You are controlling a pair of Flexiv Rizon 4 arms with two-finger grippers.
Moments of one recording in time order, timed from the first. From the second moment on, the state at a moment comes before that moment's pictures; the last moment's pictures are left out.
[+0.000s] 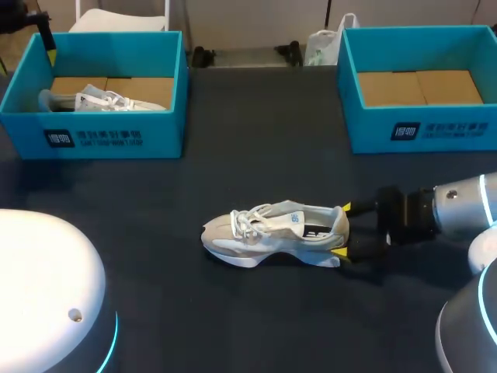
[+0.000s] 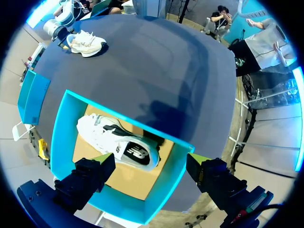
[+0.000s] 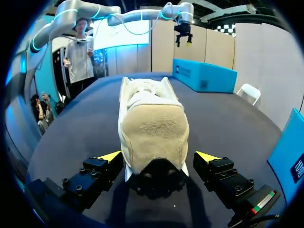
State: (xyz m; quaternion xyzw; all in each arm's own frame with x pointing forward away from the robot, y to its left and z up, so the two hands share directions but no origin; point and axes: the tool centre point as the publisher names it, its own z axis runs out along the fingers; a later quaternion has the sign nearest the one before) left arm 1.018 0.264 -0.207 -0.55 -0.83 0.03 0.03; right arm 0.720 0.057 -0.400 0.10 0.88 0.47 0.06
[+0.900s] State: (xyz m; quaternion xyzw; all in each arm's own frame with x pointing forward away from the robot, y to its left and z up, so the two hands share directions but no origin) left arm 1.018 0.264 -0.207 -0.55 -0.83 0.03 0.03; right arm 0.723 0.088 -0.423 0.08 0.87 0.48 0.04
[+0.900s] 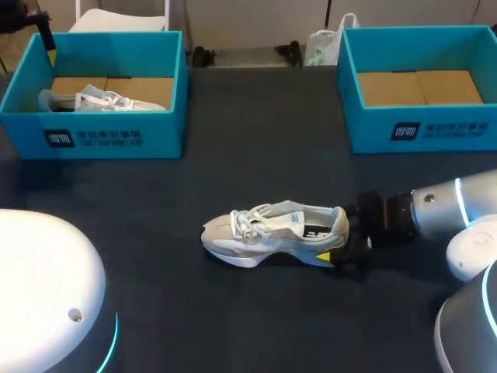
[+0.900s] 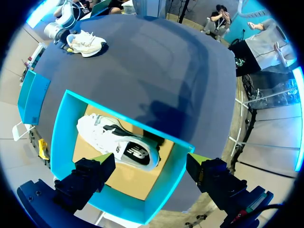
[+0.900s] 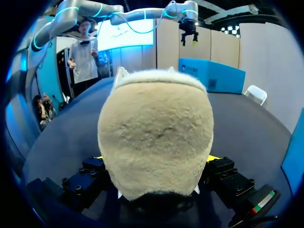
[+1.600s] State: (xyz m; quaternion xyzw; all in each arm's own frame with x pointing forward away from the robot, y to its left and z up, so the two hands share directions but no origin) left arm 1.018 0.265 -0.207 -0.55 -0.83 0.03 0.03; right arm 0.739 0.074 -0.416 0.03 0.89 0.45 0.04
